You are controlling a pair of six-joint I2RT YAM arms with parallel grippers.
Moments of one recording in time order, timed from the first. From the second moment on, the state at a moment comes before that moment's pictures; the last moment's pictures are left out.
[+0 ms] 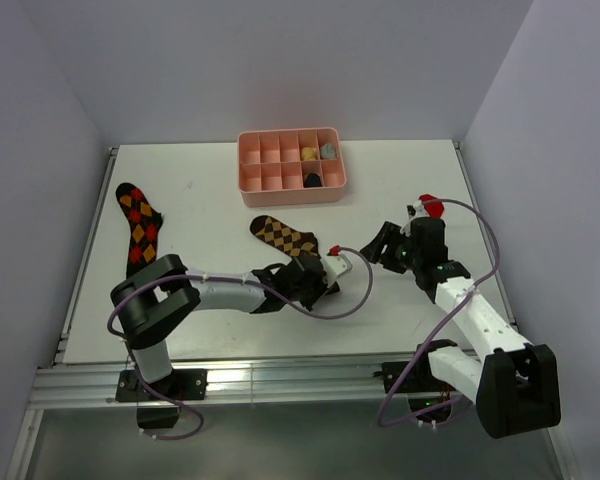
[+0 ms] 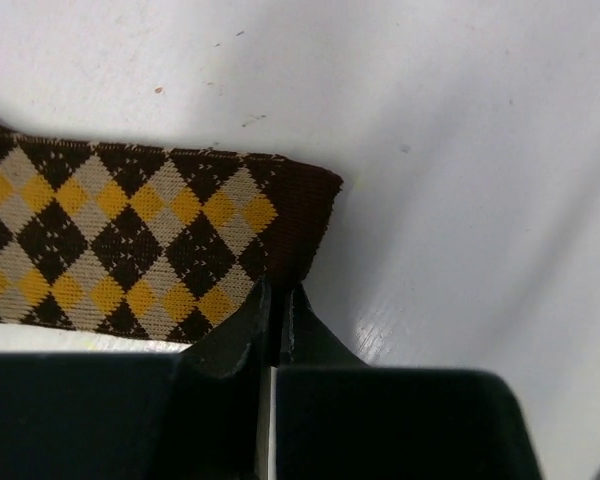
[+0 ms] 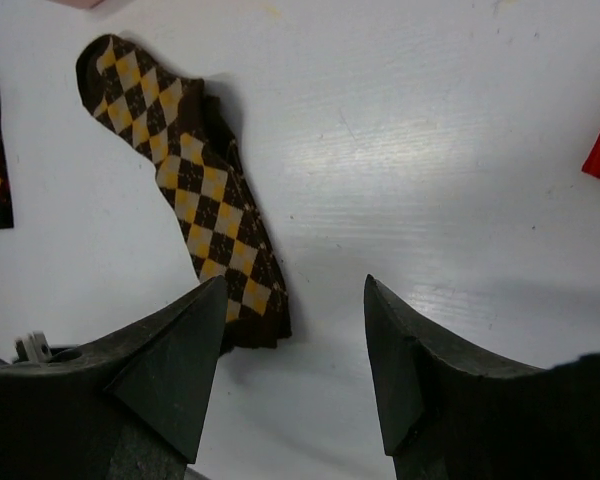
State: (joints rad) left arm -1.10 1.79 0.91 0.17 -0.08 0.00; right arm 0.13 1.02 0.55 -0.18 -0.29 0.57
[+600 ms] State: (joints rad) left arm -0.80 1.79 0.92 0.15 0.40 -0.43; right arm 0.28 1.06 0.45 -0.05 -0.31 0.68
